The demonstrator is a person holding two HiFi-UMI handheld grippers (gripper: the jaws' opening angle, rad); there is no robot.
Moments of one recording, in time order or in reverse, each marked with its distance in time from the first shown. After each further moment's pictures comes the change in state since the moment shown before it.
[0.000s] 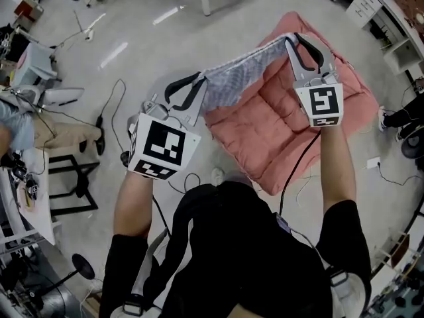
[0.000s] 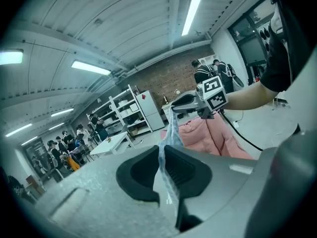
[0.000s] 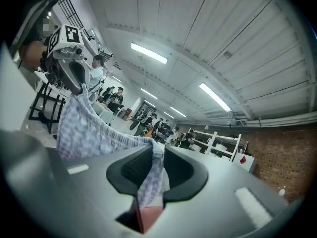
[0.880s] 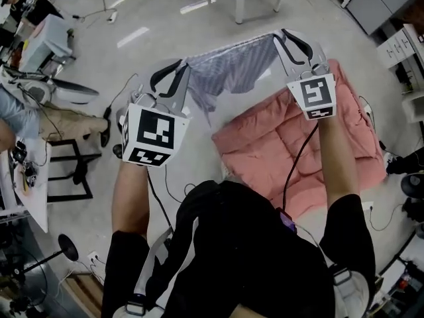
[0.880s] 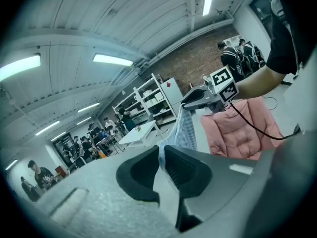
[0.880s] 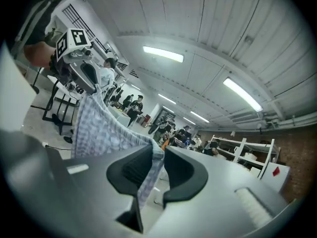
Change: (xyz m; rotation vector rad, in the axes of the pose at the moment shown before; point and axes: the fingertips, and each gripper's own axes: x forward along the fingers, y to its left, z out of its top) left arm 0.056 0.220 -0.071 -0.036 0.129 0.290; right arm 0.257 0.032 0.015 -0.027 -0.100 0.272
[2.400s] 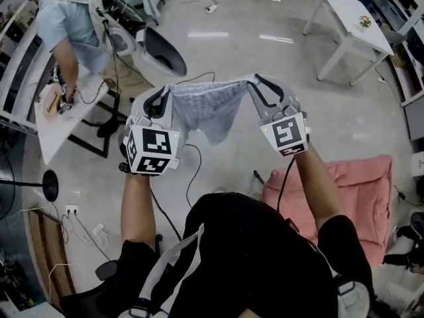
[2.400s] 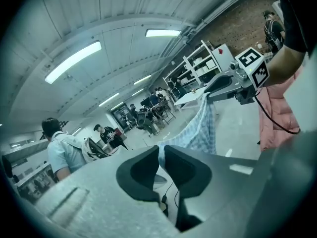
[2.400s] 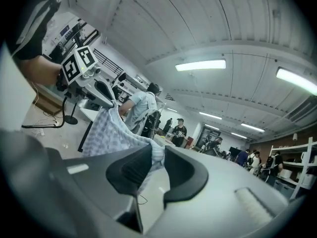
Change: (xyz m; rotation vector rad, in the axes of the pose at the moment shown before) left arm -0.279 0.190 -0.276 -0.183 0.367 0.565; right arm 0.168 0.356 0.218 0.044 -0.289 0.492
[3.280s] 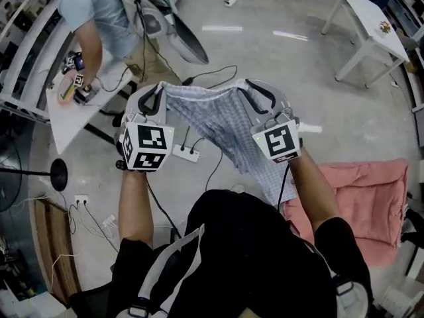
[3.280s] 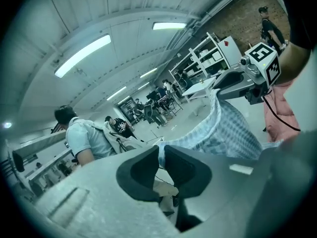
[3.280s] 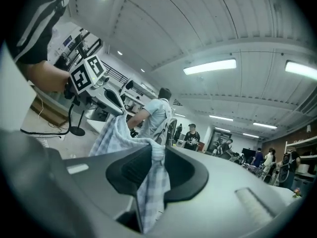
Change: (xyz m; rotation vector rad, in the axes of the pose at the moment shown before) left arm -0.047 0.097 -0.107 0.006 0.080 0.066; right arm 0.073 0.133 0.062 0.046 -0.085 0.082
